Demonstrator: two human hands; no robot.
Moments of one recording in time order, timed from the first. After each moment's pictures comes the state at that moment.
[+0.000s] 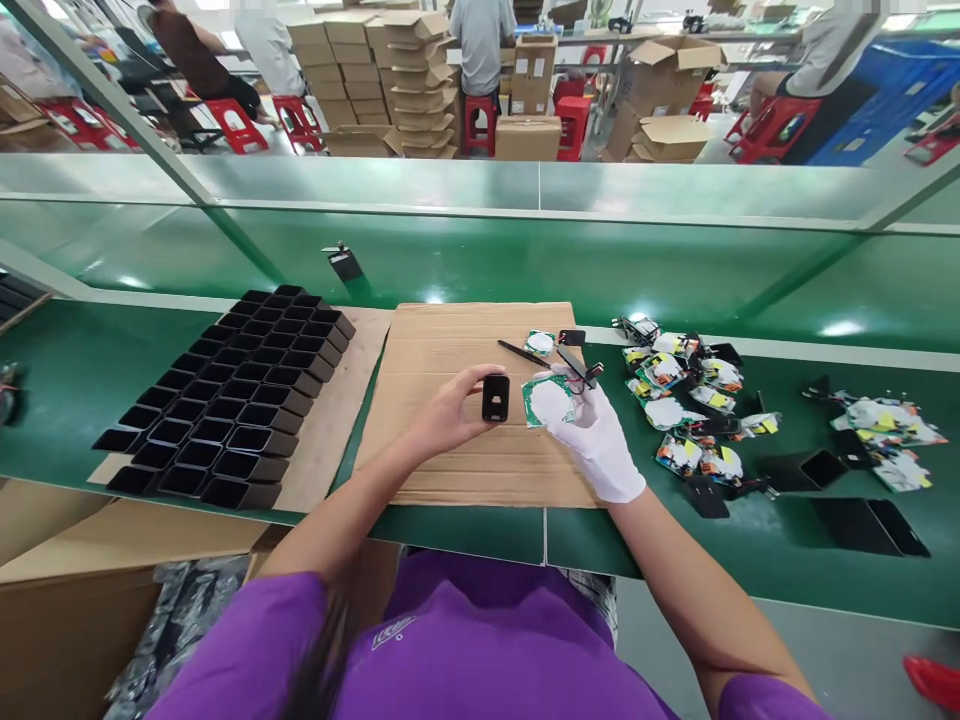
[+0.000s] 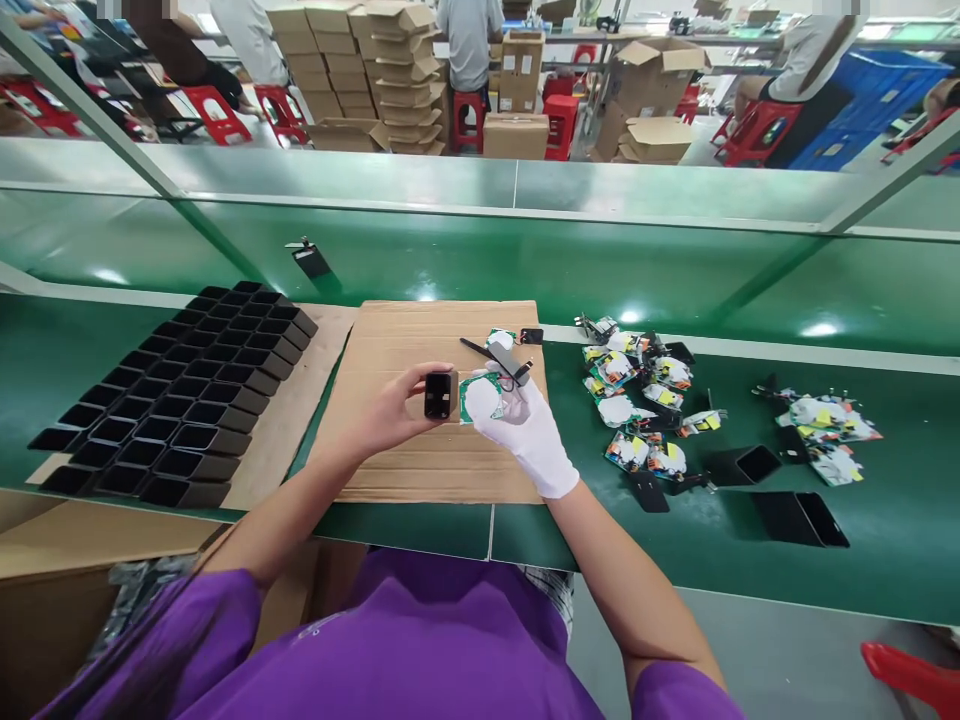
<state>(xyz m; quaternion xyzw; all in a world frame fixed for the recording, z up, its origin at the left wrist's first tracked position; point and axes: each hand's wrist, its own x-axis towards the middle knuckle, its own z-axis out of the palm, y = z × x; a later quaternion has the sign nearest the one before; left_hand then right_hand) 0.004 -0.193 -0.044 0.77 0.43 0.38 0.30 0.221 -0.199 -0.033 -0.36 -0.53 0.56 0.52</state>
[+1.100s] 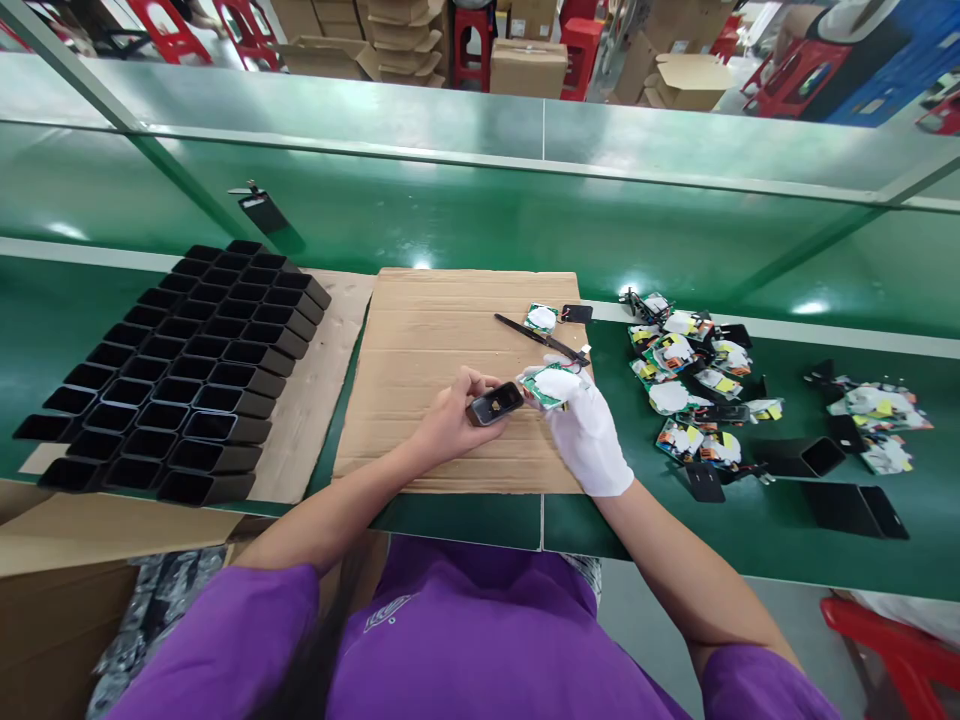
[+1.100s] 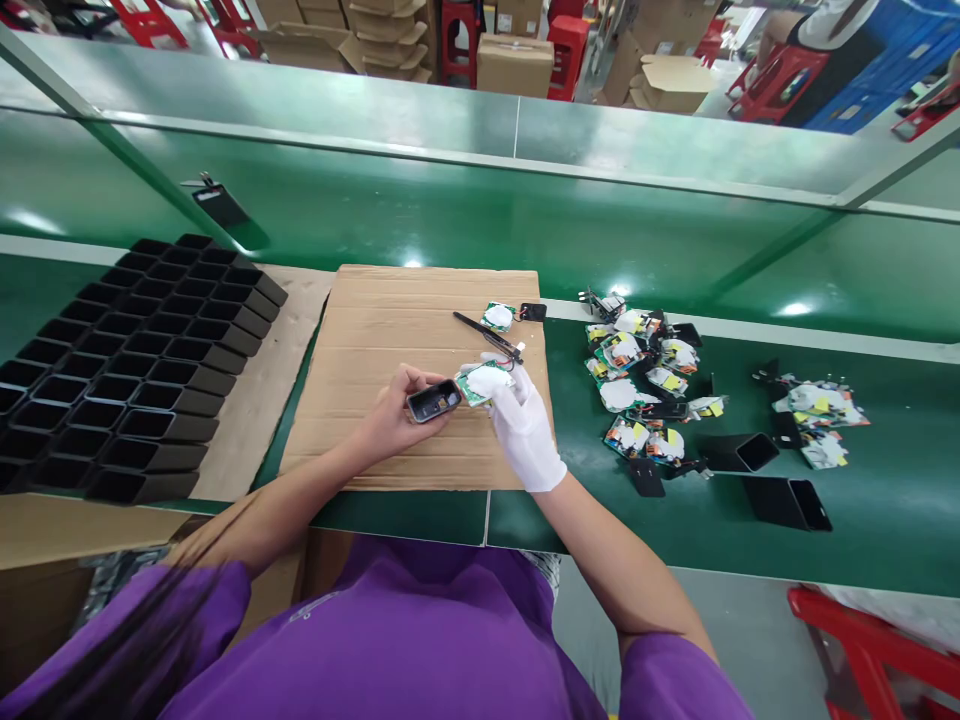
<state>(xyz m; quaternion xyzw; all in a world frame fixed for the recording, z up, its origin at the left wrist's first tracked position) 0.020 -0.208 -0.076 0.69 0.46 0.41 0.37 0.207 -0.203 -0.049 -0.41 -0.43 0.61 0.52</state>
